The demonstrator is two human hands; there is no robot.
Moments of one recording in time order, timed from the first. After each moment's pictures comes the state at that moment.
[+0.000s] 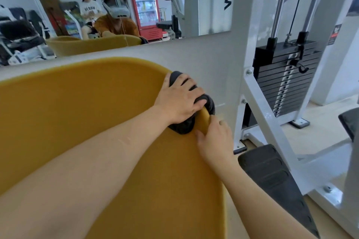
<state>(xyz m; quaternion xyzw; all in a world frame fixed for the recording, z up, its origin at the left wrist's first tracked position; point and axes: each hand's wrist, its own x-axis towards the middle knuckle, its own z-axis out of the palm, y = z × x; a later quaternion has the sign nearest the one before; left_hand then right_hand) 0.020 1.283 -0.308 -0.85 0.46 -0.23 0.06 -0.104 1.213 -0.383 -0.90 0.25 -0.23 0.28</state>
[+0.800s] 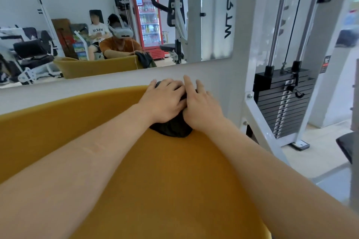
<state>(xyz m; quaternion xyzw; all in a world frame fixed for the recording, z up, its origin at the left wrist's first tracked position) 0.032 1.336 -0.234 -0.88 0.44 -0.20 0.02 -0.049 1.225 -0.259 -0.96 0.09 -0.24 0.13</state>
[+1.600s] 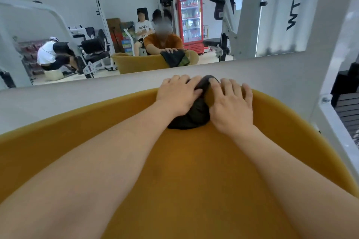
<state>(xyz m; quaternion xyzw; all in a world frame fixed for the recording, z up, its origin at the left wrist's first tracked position) 0.092 1.441 -0.232 -0.92 0.29 -0.26 0.04 0.023 1.305 -0.280 -0.93 0.08 -0.36 0.01</state>
